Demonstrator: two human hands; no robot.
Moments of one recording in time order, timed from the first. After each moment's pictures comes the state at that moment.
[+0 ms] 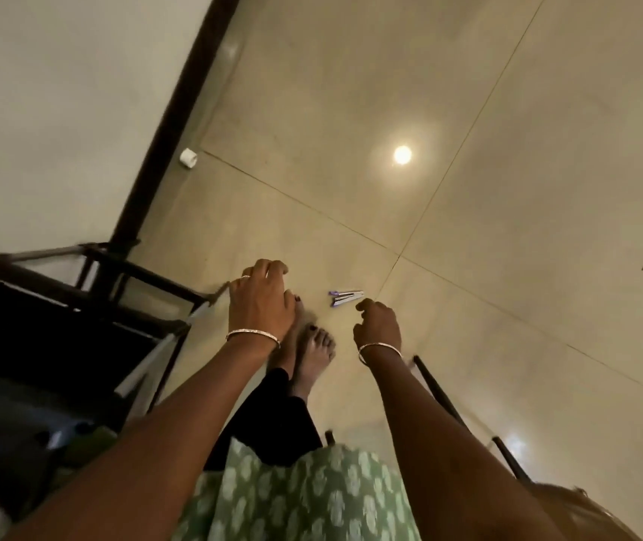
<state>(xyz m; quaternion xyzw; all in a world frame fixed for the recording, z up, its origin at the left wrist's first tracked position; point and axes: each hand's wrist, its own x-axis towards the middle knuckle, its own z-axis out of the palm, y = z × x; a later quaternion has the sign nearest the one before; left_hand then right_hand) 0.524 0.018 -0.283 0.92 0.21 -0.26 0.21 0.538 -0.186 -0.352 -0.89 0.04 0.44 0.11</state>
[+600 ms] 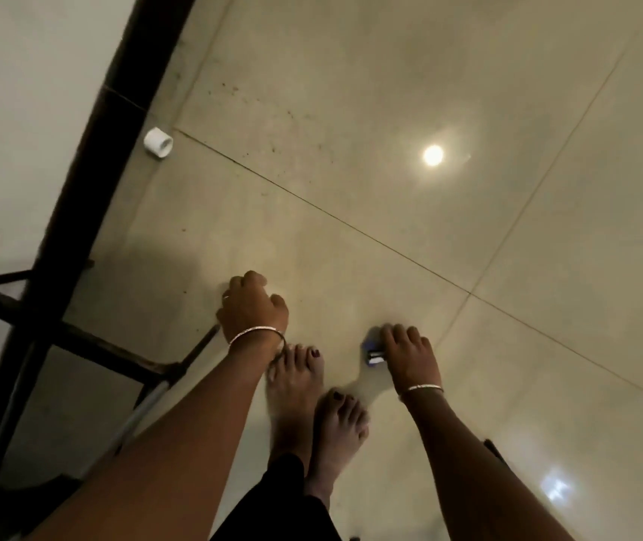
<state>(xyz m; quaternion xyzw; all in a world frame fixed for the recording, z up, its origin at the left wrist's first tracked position) 0.534 0.050 -0.541 0.82 0.46 -0.26 0.22 0.526 -0.218 -0.610 -0.90 -0.26 0.35 -0.04</state>
